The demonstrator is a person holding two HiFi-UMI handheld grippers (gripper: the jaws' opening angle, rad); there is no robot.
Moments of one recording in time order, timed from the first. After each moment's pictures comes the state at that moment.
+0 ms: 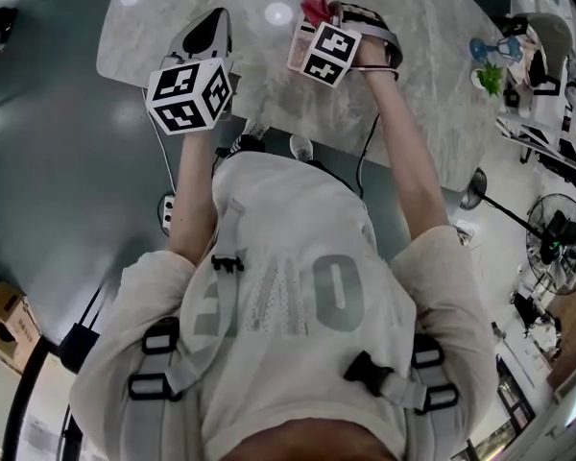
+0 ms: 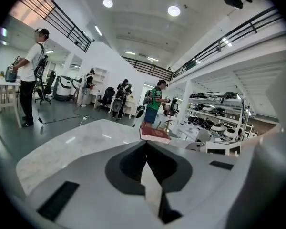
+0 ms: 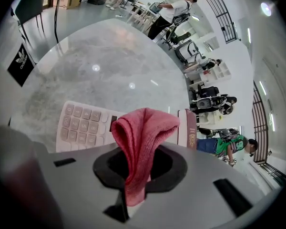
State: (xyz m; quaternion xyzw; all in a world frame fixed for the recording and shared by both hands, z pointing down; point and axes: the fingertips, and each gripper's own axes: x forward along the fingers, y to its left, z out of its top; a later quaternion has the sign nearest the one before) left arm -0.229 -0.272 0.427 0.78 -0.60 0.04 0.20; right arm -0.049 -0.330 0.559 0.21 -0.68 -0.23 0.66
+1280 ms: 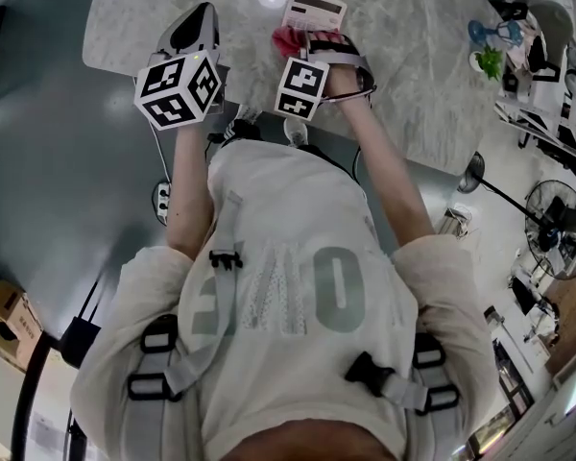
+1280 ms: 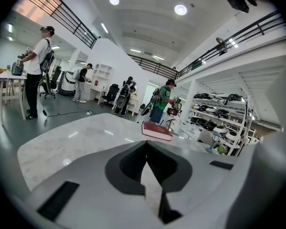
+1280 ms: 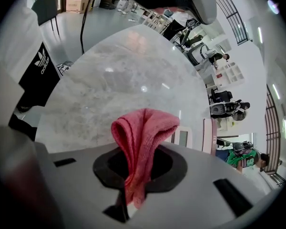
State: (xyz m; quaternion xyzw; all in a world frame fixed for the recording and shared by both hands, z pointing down) left arm -0.228 -0.259 0.451 0.76 -0.61 0.03 0.23; right arm -0.068 -0.225 0.604 0.15 -0.69 -0.22 0.67
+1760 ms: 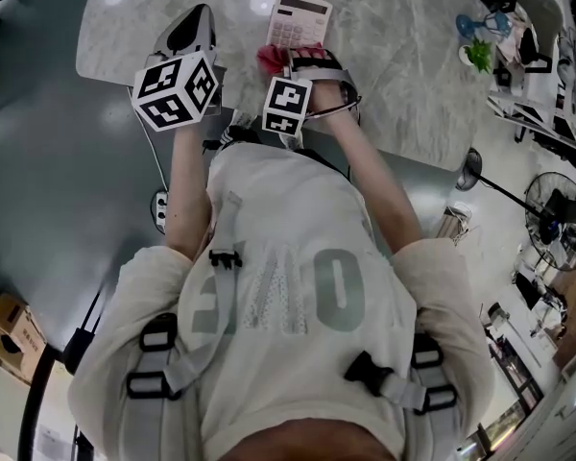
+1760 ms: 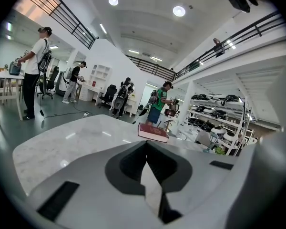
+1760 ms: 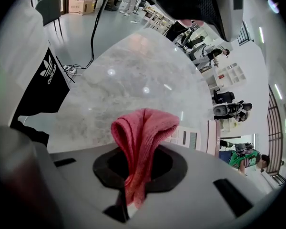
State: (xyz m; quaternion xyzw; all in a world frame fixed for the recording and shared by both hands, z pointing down) left arm -0.211 -0.263 0.442 0.77 -0.60 0.03 0.22; right arm -0.071 -0.191 0.611 0.14 -0.70 -0.22 0.67
